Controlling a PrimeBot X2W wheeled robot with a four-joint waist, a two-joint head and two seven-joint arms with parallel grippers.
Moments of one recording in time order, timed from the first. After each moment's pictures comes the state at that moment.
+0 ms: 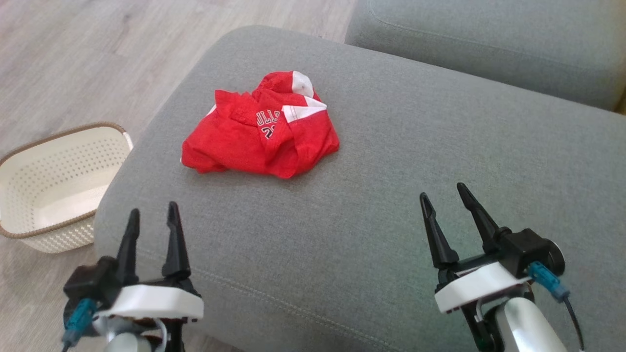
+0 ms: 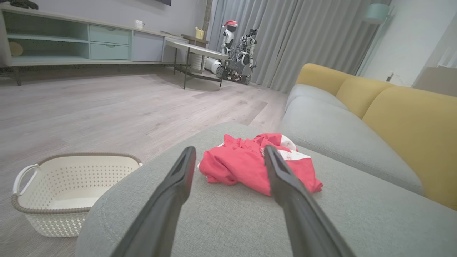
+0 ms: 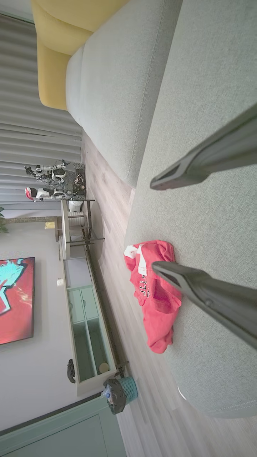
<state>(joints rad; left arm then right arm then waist) 0.05 0.05 -0.12 0.07 -0.30 0.08 -0.26 -0.07 -0.05 0.19 0.22 0.11 0.13 -0.20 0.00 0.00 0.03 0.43</state>
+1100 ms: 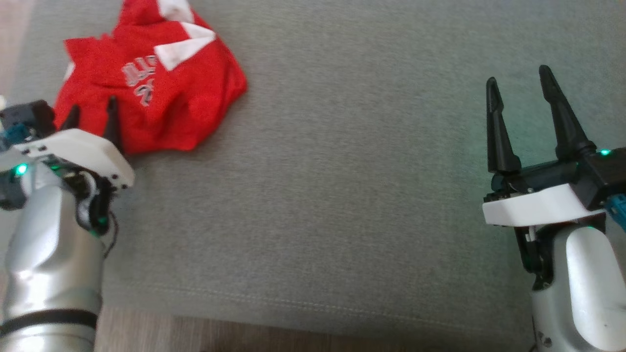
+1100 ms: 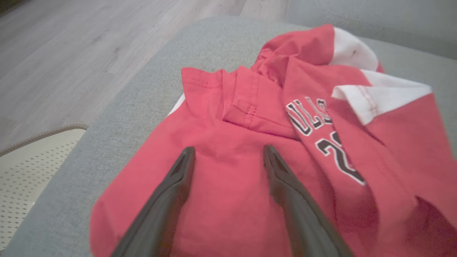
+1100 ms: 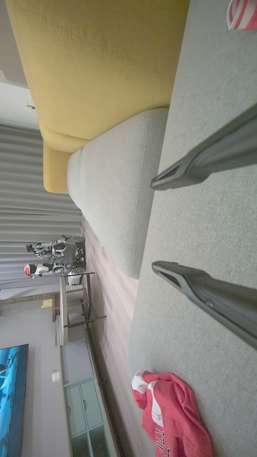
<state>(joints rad) -0.63 0.20 -0.02 0.75 -0.29 -0.03 -0.03 -0.24 -0.05 0.04 -0.08 -0.03 0.13 -0.08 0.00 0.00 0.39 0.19</state>
